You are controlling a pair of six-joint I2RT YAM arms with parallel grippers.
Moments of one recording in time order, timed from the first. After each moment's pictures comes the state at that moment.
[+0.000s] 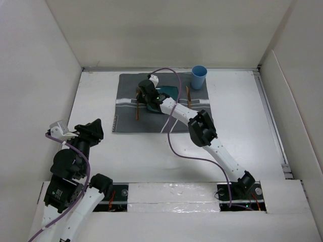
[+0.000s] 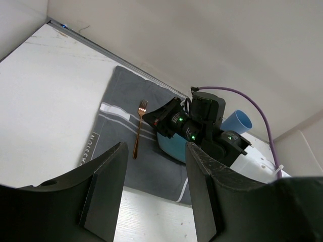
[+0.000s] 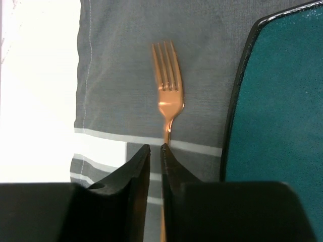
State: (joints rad) left arm -0.43 0.23 0.79 -0.54 -0.49 -0.55; right arm 0.77 2.71 2.44 -0.26 0.25 0.82
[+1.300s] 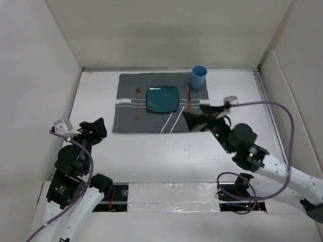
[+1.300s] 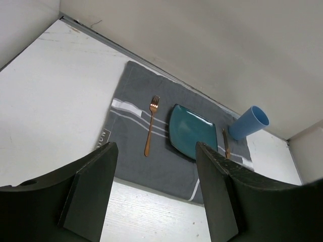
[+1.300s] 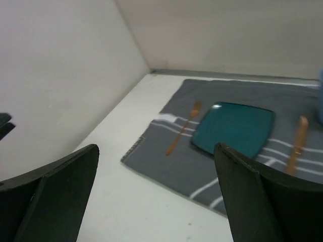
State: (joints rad) left arm -0.43 0.26 0.77 -0.54 -0.52 -0.53; right arm 0.96 0.86 0.78 0.25 0.38 0.31
